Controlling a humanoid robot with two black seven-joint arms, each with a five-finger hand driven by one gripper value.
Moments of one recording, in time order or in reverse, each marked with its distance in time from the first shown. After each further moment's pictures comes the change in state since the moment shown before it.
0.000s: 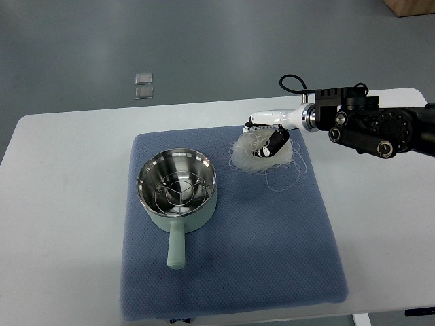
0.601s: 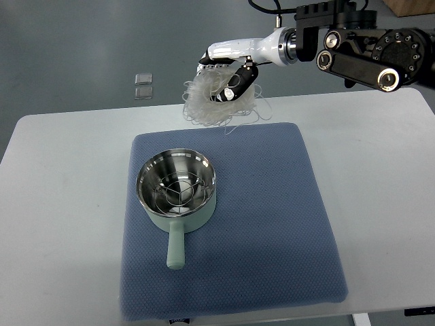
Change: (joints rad) left arm 0.000 0.000 0.000 0.000 0.000 0.000 0.000; right arm 0.276 0.060 0.008 0.049 0.117 0.113 0.103
